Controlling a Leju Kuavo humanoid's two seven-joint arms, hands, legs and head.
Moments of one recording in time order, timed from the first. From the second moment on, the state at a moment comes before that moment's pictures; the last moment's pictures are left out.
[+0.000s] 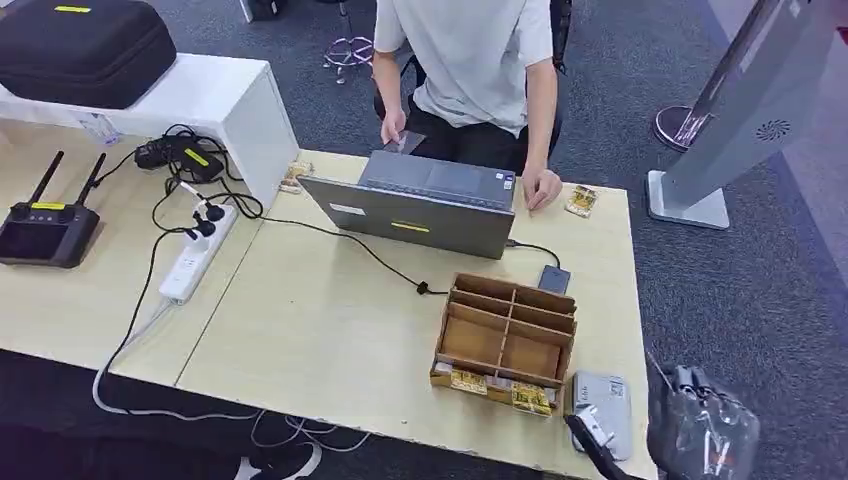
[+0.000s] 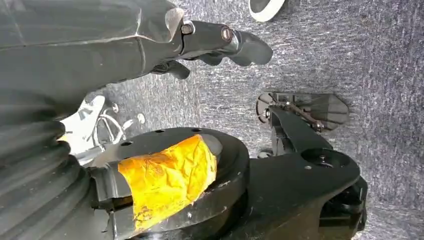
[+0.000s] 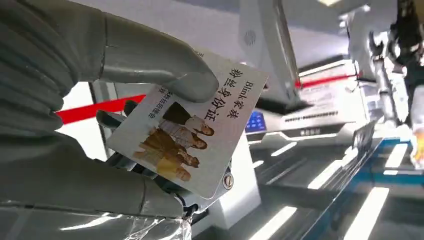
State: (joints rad) left arm -0.04 -0.21 0.85 -0.24 -0.79 -0.05 0.01; right arm 0.15 0.05 0.04 -1.49 1.47 -0.61 -0.27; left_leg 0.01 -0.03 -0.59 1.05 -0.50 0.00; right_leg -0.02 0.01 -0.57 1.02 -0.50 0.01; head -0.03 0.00
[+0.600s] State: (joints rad) left arm -0.04 -0.21 0.86 -0.24 -0.81 -0.05 0.00; right arm 0.10 0.06 0.05 -1.20 1.48 -0.63 -0.23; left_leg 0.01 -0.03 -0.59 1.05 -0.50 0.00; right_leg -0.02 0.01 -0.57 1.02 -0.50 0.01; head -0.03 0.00
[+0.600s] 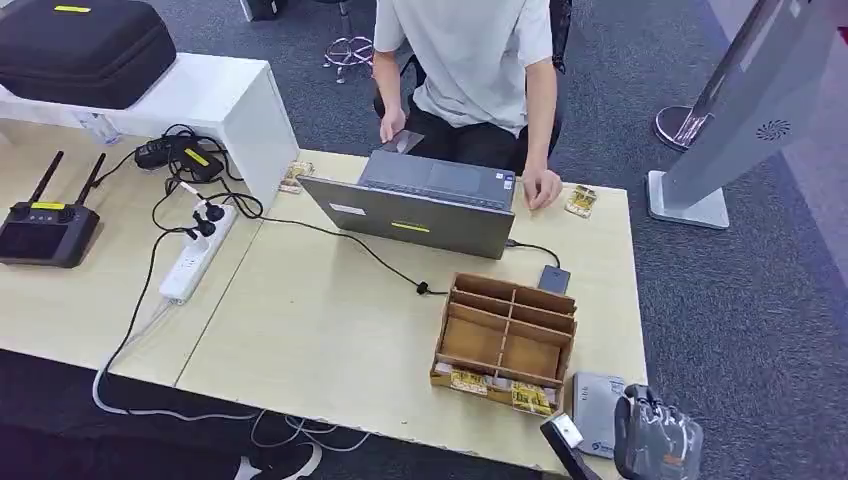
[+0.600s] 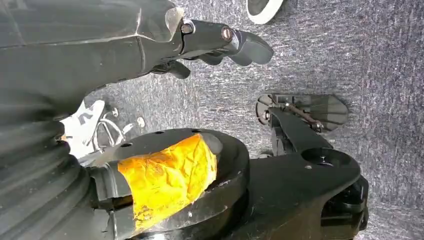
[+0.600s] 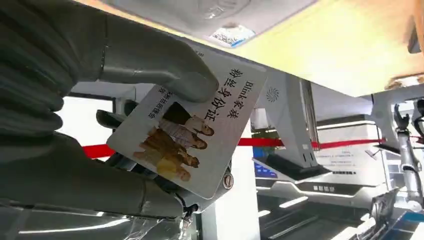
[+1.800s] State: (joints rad) left arm -0.05 -0.19 0.88 -0.24 -0.97 -0.10 0.00; right arm -0.42 0.07 0.10 -1.51 1.50 -0.39 -0.15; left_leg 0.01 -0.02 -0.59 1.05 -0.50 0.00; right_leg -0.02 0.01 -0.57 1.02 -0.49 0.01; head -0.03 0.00
